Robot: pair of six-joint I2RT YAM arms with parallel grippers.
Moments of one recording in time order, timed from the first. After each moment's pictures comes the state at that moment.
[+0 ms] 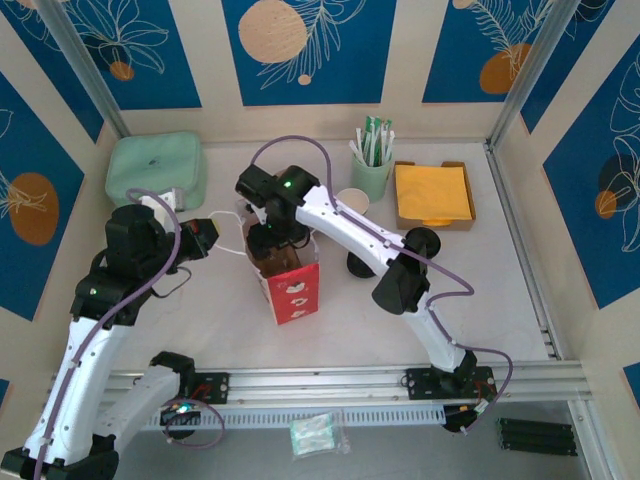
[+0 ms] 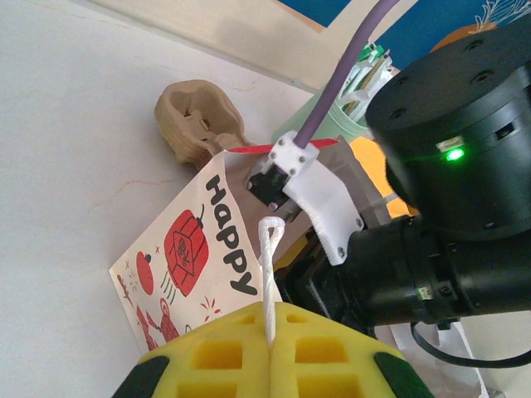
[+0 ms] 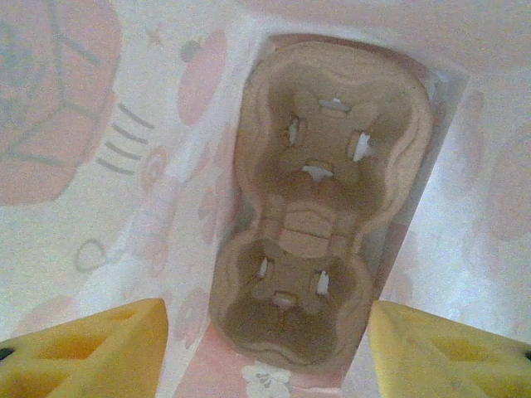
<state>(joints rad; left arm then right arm) -0.25 0.78 1.09 -0.77 0.29 -0.55 0.95 2.27 2.45 -1.49 -0.07 0.38</state>
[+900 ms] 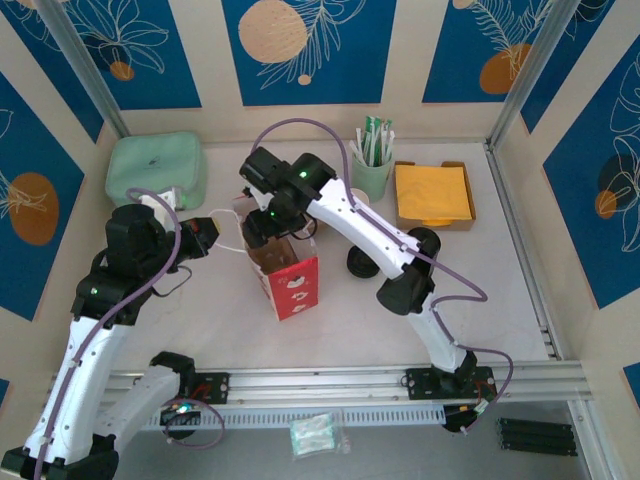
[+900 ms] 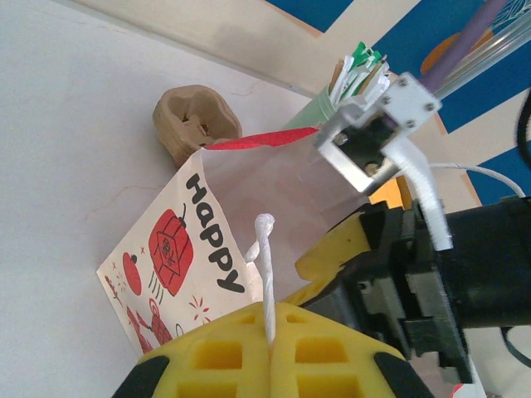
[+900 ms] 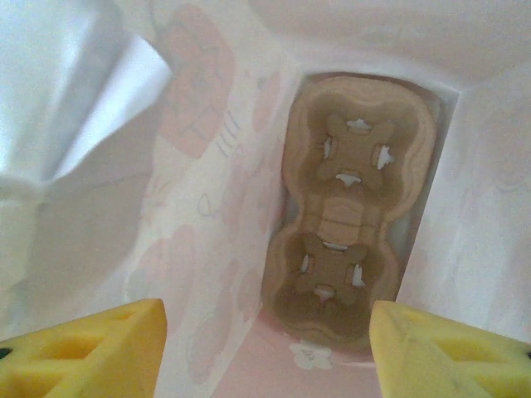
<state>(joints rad) -0.25 0.78 1.08 -0.75 0.29 -0.56 0.95 2.22 2.58 -1.52 -0.12 0.38</state>
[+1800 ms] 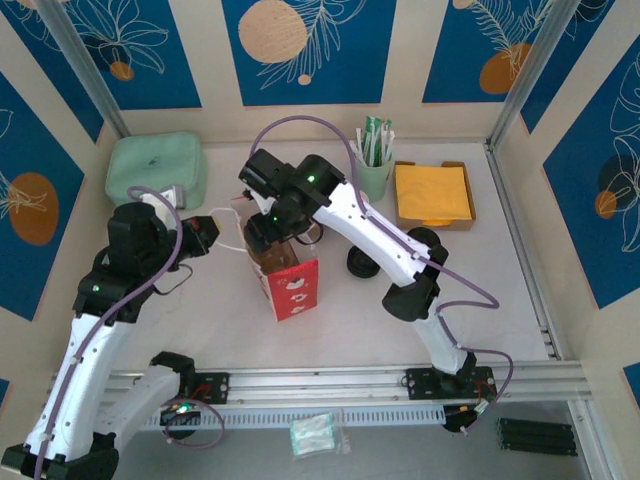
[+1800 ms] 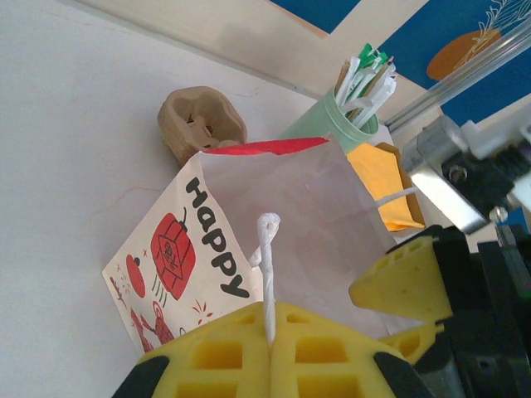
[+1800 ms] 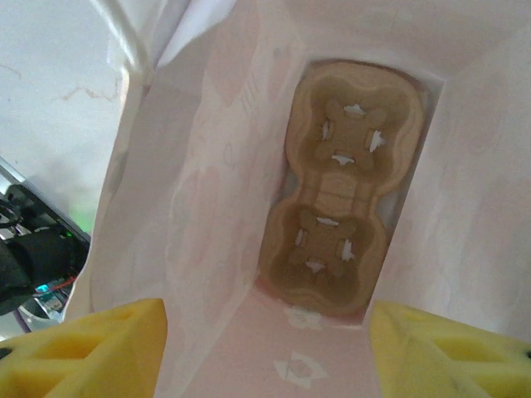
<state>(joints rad) -0.25 0.80 1.08 -0.74 0.27 -0.56 1.00 2.17 2.60 -1.60 -0.04 0.39</state>
